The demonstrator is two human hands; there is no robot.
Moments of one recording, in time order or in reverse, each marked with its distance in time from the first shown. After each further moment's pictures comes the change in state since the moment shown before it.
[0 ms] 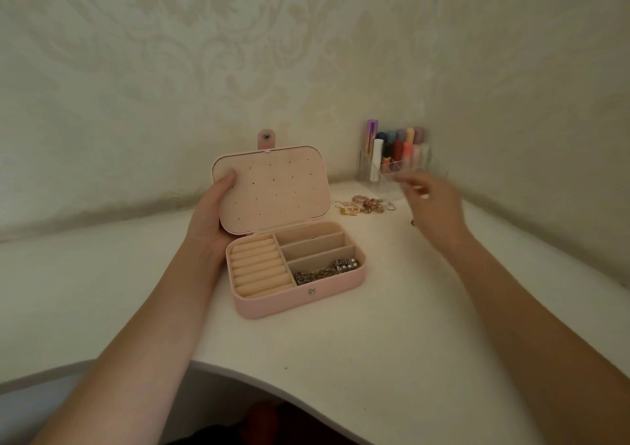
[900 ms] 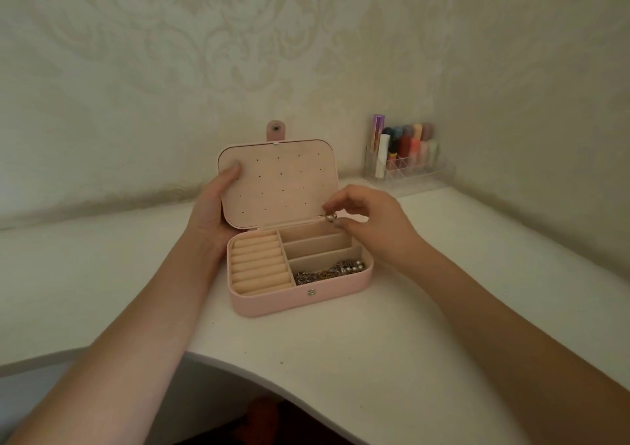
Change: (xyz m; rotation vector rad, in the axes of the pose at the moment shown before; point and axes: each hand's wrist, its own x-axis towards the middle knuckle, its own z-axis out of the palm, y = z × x) left_hand -0.003 -0.002 0.004 0.005 -0.109 0.002; right_hand -0.036 -0.047 0.035 0.272 -0.427 -0.232
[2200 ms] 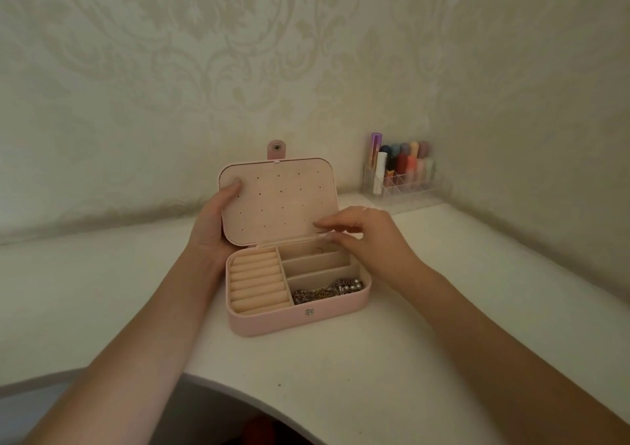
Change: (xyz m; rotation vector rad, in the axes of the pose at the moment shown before) left_hand -0.001 0.001 0.005 -0.010 0.026 0.002; right_hand 0.005 0.006 0.000 -0.147 -0.008 -0.092
